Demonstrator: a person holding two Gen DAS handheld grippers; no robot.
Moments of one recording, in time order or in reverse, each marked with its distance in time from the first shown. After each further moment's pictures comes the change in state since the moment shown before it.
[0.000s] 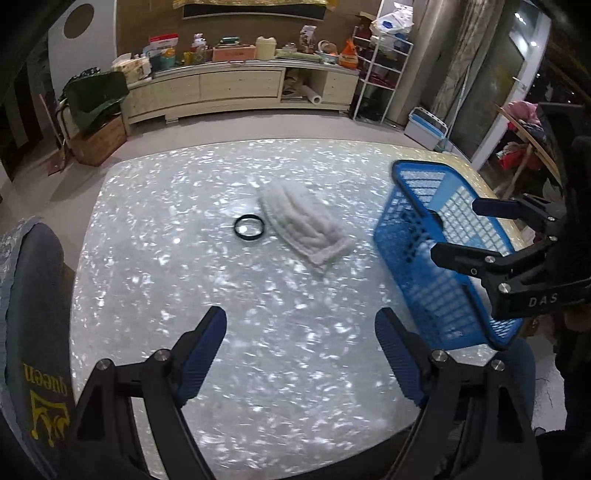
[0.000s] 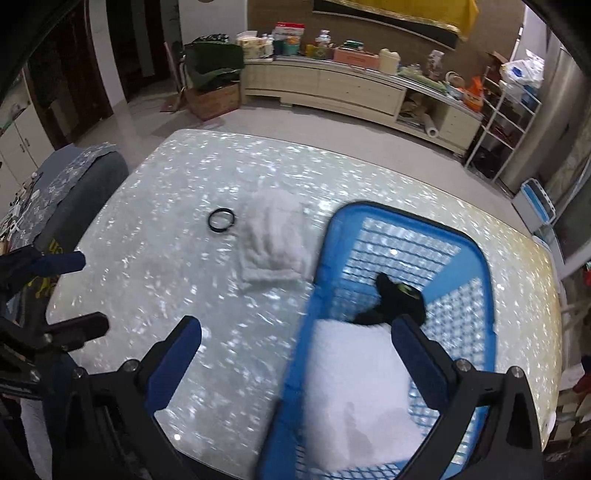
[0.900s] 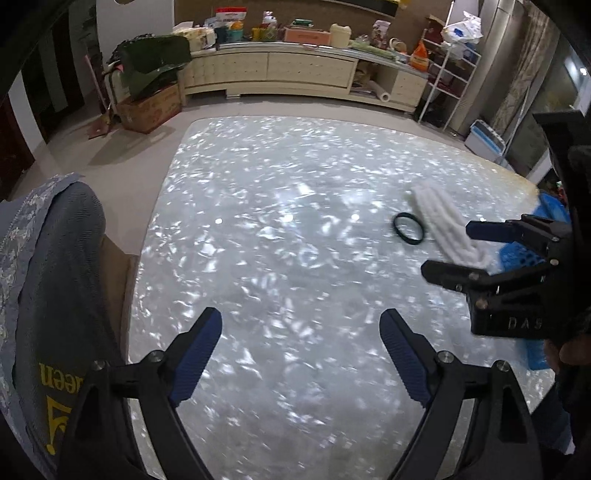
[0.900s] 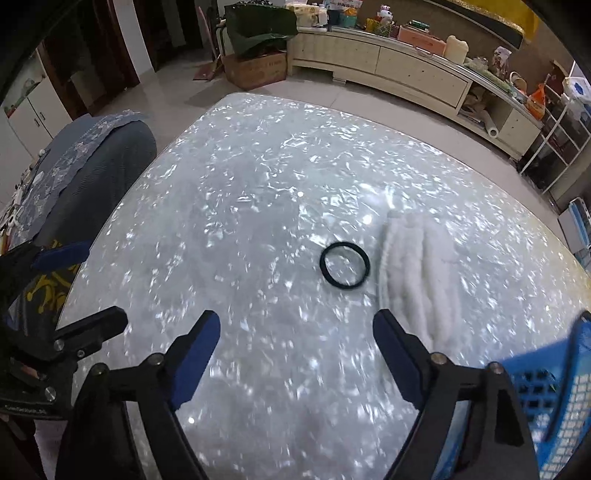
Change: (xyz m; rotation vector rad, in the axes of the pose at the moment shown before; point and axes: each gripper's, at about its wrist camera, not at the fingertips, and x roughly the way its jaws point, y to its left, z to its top) left arm 0.052 0.168 -0.002 -0.133 0.030 0.135; right arm 0.138 0.126 0.082 -0.073 0.100 0.099
